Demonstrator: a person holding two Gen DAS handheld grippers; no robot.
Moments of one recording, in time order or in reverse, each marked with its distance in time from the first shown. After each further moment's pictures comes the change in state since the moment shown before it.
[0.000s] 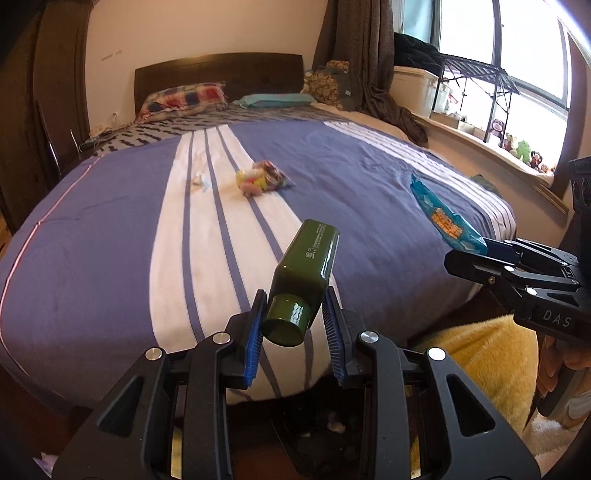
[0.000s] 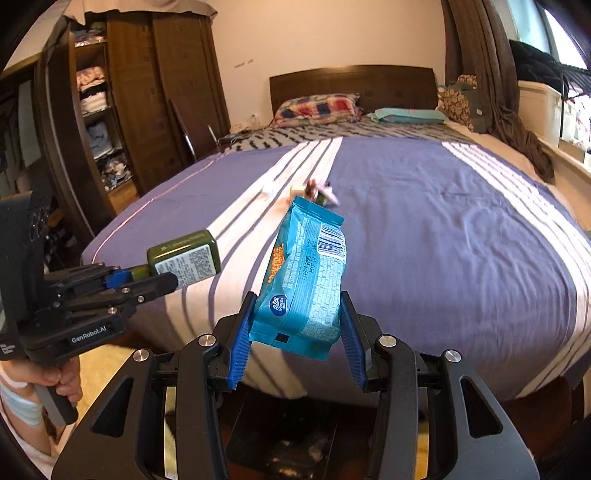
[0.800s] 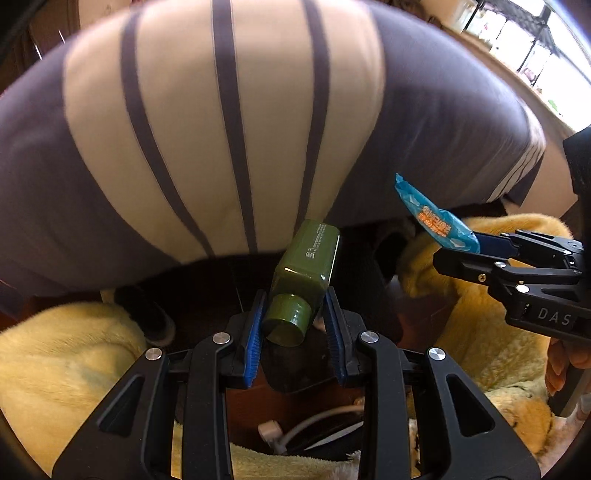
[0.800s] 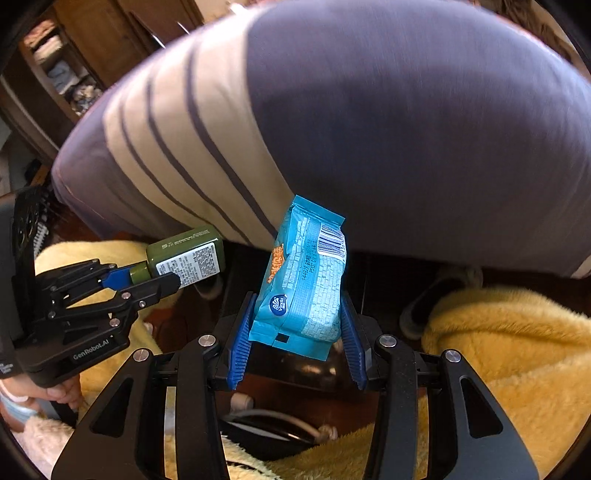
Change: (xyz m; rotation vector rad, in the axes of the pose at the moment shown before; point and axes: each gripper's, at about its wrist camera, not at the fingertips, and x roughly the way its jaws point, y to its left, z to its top) left arm 0.109 0.005 -0.146 -0.120 0.433 -0.041; right arm 0.103 -0.009 -0.149 0.121 0.496 0.020
